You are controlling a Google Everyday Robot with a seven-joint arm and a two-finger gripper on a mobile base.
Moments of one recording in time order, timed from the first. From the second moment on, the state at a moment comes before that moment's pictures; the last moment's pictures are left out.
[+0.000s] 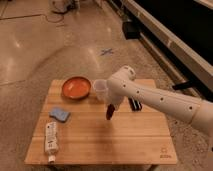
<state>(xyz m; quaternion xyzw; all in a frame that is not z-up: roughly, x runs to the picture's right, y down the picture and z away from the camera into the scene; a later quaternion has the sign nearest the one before) 0.026 0.068 0.792 -0.14 -0.22 -0.55 0.80</state>
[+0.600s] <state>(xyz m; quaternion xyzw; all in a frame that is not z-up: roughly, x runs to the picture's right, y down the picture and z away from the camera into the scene) -0.005 -0.021 0.779 -0.04 -0.26 -0.56 0.78</state>
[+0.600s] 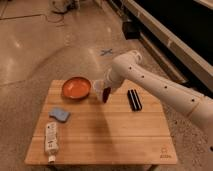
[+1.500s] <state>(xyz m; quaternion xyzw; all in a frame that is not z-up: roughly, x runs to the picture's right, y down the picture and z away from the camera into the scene) -0.028 -0.094 0.861 0.07 -0.25 -0.56 0.79</state>
